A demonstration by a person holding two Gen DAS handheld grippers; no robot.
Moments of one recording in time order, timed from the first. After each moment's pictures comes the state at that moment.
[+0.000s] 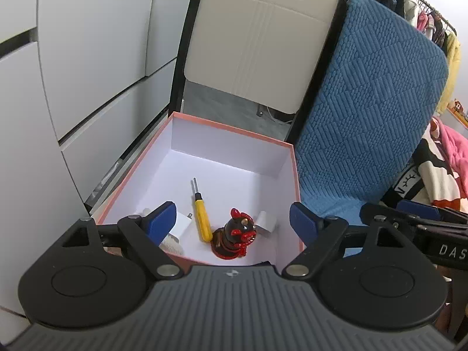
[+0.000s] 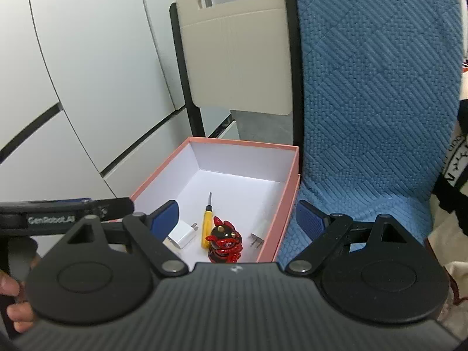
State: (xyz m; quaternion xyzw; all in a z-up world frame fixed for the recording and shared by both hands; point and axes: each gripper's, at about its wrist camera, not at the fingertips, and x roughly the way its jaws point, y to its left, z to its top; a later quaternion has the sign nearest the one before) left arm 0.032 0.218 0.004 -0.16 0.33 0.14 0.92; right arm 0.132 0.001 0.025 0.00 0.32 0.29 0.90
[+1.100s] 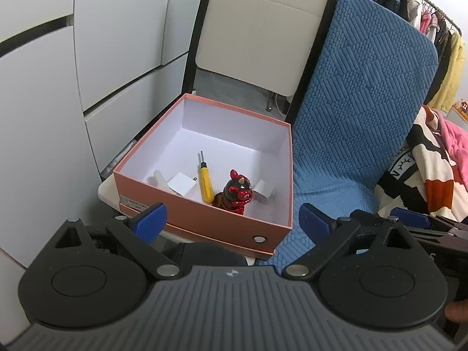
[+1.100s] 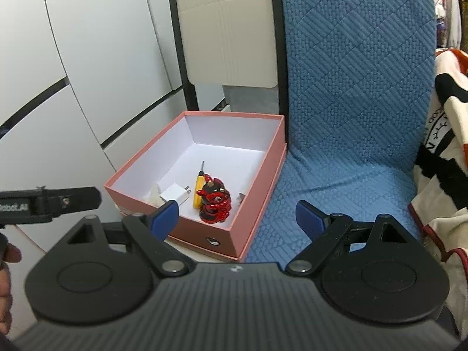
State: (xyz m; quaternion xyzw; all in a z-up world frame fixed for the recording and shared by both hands) left arm -0.044 0.168 0.001 -0.16 0.33 0.16 0.91; right arm 0.080 -0.039 0.003 -0.01 0.33 0.29 0.90
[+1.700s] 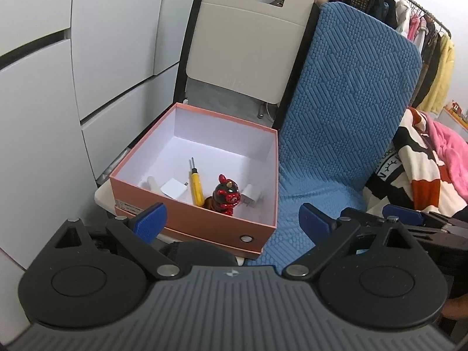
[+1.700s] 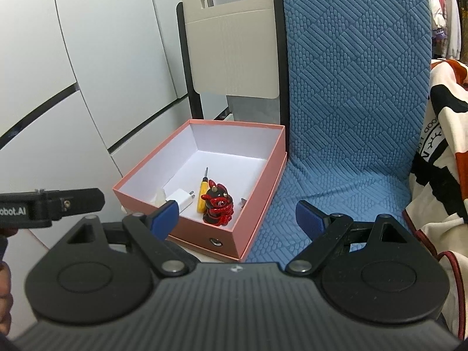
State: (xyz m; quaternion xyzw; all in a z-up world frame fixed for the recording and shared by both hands) left arm -0.061 0.152 0.019 -0.16 0.32 0.15 0.92; right arm 0.064 -0.048 0.017 -0.01 0.31 0.29 0.90
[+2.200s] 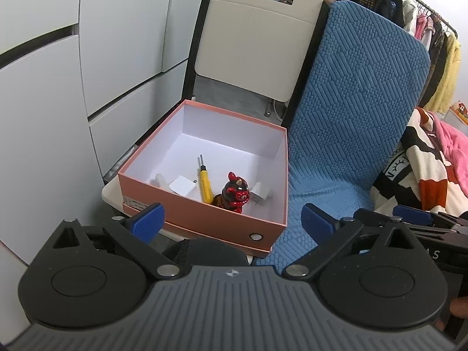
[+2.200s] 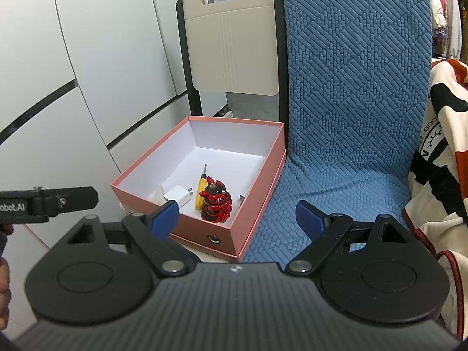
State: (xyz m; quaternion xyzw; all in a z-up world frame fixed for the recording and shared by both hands) left arm -0.061 0.160 0.014 -0.16 0.32 0.16 0.92; right arm 0.065 -0.047 0.015 -0.02 0.31 0.29 0.90
